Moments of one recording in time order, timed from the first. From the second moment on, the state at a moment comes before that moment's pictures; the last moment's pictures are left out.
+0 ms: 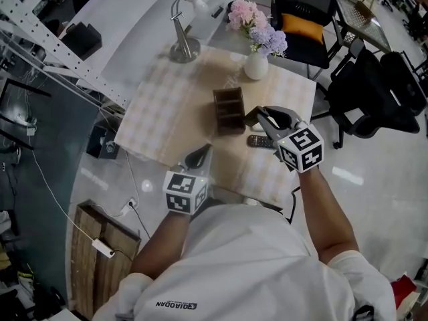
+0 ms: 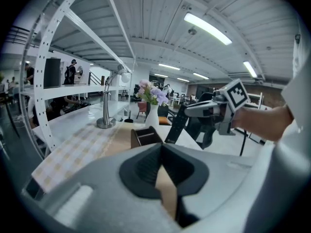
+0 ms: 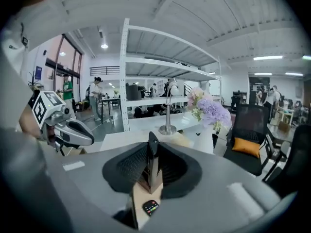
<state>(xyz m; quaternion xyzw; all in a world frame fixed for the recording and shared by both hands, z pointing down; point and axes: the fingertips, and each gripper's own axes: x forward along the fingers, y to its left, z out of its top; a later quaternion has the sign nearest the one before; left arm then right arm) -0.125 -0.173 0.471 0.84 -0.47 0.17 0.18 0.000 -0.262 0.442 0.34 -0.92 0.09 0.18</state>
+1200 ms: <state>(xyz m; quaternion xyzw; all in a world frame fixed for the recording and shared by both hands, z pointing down) -0.065 -0.148 0.480 0.86 -0.44 0.21 0.18 0.131 -0.176 0.625 0.47 -0.70 0.53 -0.03</state>
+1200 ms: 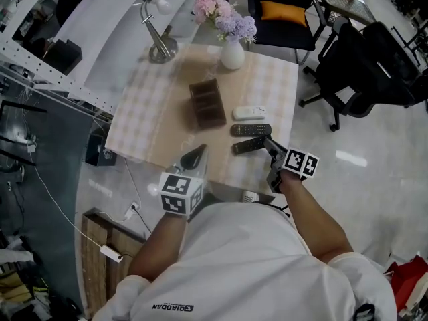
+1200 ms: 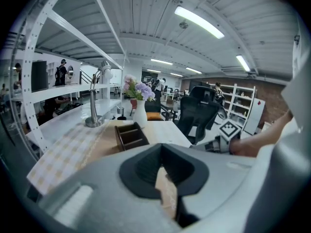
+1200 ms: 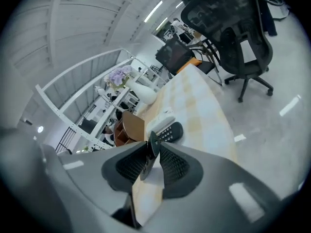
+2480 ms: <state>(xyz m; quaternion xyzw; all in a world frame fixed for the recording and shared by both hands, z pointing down) -0.055 -0.095 0.483 0.81 -0.52 0.18 0.19 0.155 -0.154 0.655 0.45 -0.78 0.40 0.19</state>
